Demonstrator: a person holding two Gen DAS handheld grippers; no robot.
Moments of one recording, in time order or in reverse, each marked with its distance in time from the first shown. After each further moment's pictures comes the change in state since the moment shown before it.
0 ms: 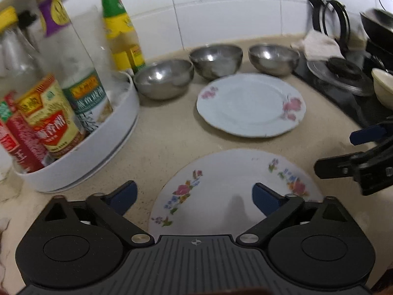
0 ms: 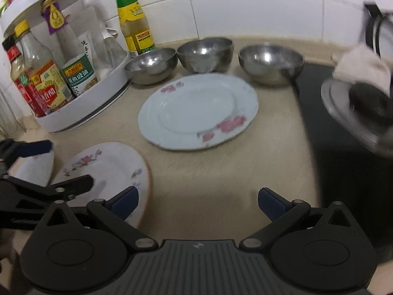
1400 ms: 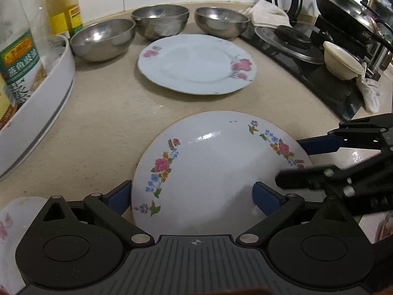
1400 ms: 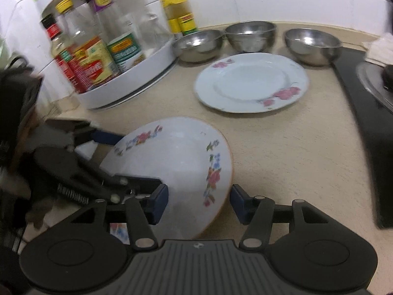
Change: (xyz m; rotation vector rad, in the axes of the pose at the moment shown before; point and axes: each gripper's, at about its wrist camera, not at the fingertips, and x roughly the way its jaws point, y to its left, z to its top) left arm 0.019 0.006 -0.011 0.049 0.158 -0.329; right arm -0.010 0.040 -0.033 -0.015 0.027 0.134
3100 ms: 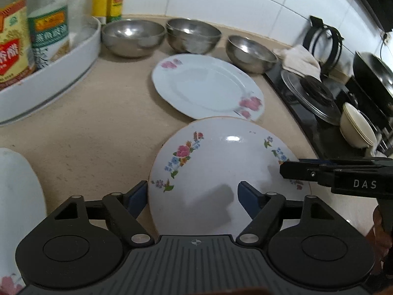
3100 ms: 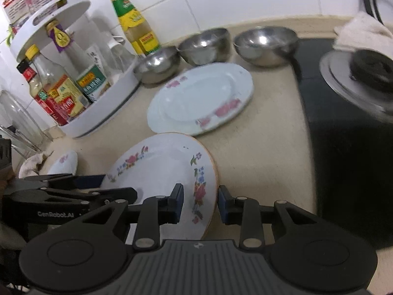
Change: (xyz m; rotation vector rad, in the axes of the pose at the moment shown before) left arm -0.002 -0.017 0.009 -0.342 -0.107 0.055; right arm -0.015 -0.078 0.027 0.088 -0.011 0.052
